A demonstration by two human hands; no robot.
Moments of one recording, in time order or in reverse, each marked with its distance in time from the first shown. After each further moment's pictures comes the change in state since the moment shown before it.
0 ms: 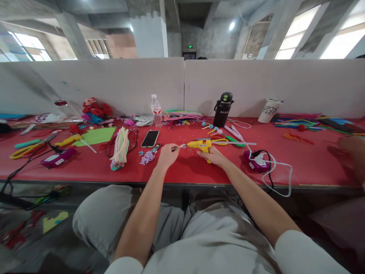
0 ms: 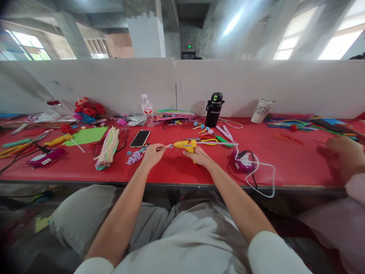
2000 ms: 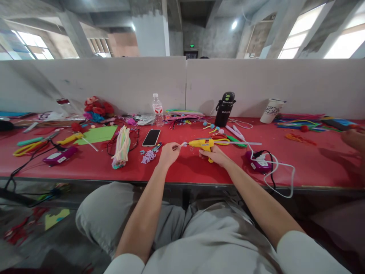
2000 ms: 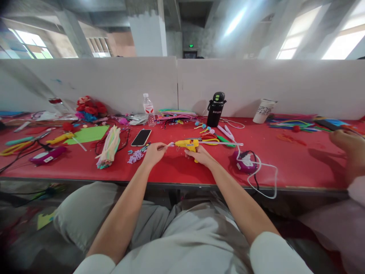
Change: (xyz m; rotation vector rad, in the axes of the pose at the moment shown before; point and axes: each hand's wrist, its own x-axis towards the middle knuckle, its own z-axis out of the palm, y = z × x) left_hand 0.002 -0.004 0.001 -0.014 -0.011 -0.021; right_hand -0.004 -0.015 0.003 0.202 0.027 -0.029
